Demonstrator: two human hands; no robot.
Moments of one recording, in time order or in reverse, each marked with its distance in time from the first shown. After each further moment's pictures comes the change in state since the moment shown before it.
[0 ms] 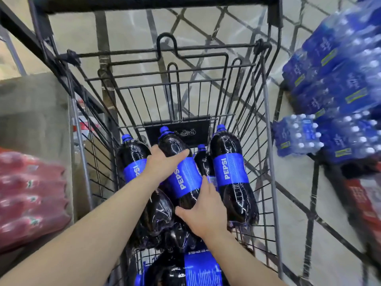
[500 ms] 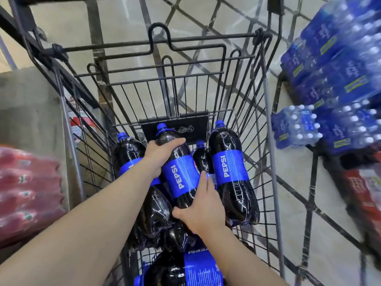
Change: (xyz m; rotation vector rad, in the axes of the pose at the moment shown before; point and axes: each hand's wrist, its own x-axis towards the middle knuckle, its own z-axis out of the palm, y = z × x) left_hand 0.028 -0.005 0.020 -0.493 -0.080 -0.140; right_hand -0.008 0.012 0.007 -0.010 -0.063 0.007
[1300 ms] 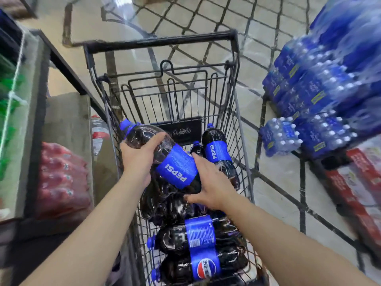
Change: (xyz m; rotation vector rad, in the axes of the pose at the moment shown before) left_hand -0.199 -0.005 -0.053 -0.405 0.232 0.399; right_hand -0.098 0.017 -0.068 -0.110 0.098 -0.508
